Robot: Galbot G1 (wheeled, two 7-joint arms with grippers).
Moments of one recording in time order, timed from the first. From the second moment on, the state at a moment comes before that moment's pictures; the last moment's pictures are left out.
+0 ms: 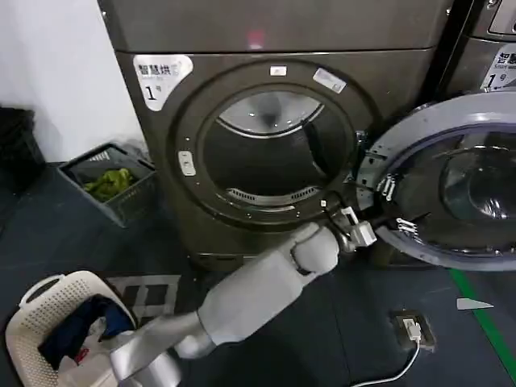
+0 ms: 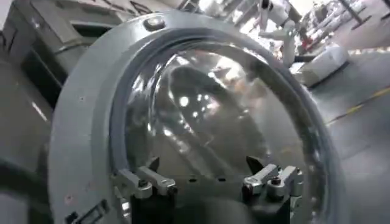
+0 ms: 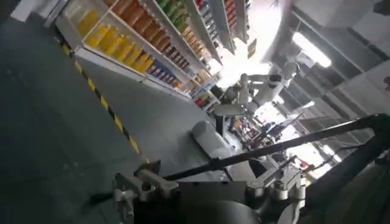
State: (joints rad) left arm 0.33 -1.61 0.47 -1.33 0.09 -0.03 0.15; right arm -2.27 1.33 1.83 1.62 0.40 0.03 0.06
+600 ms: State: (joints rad) left arm 0.32 -1.61 0.47 -1.32 0.08 -0.03 0.15; right arm -2.26 1.34 1.82 1.63 0.41 0.03 0.06
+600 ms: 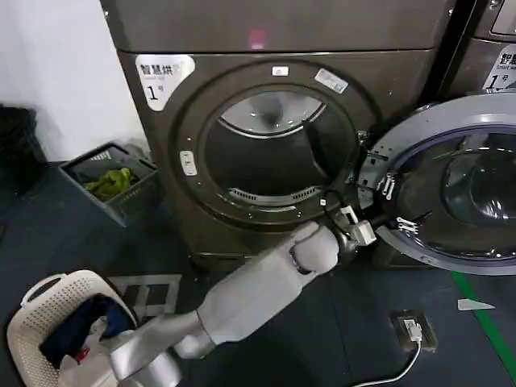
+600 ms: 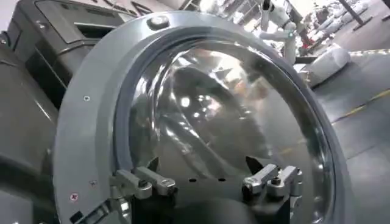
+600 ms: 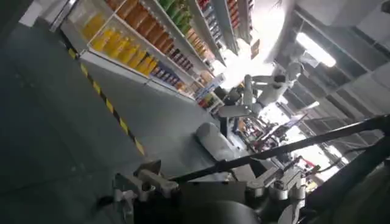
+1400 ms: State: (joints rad) left arm 0.37 -1.61 0.49 -1.47 0.04 0.00 0.17; right arm -2.26 1.33 1.81 1.63 0.41 0.03 0.05
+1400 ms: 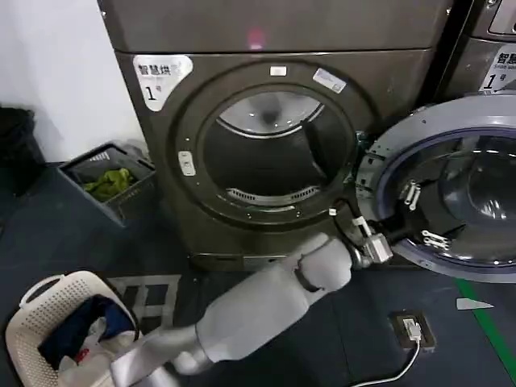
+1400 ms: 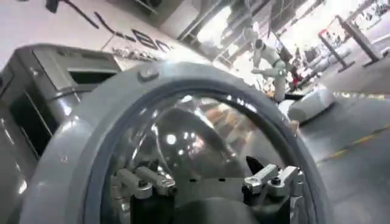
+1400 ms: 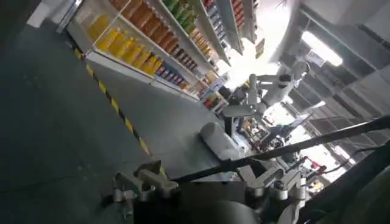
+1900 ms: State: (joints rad) left arm 0.43 -1.43 0.51 -1.71 -0.06 0.09 0.17; right arm -2.26 1.31 1.81 1.62 0.41 0.04 0.04
